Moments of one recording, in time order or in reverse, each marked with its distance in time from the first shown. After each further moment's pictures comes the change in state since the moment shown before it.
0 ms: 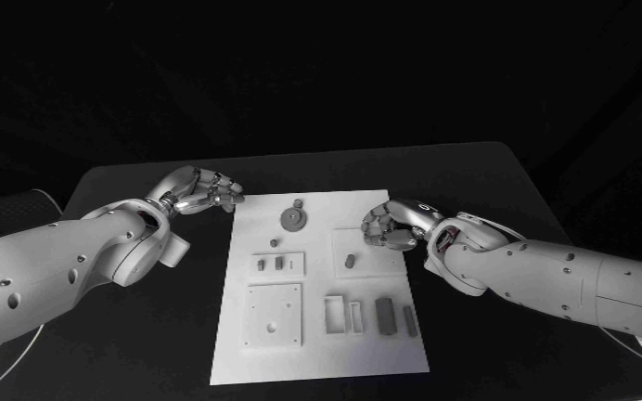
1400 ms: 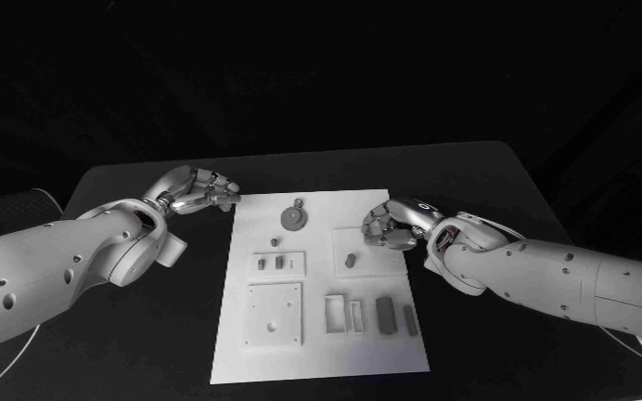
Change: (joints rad) left arm 0.000 -0.011 0.000 0.002 0.000 -0.002 -0.001; left_hand 0.004 0.004 0.000 0.000 0.000 0.000 0.000 0.000 -0.001 0.000 0.000 -0.005 -0.003 0.000 0.000 -0.004 0.005 -0.005 -0.004 0.004 -0.004 0.000; right arm -0.002 0.004 0.000 -0.006 -0.018 -0.013 0.001; right_hand -0.009 0.009 0.006 0.000 0.004 0.054 -0.035 0.024 0.010 0.005 -0.023 0.000 -0.001 0.002 -0.020 0.003 0.000 0.001 0.002 0.002 0.003 0.000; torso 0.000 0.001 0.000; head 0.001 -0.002
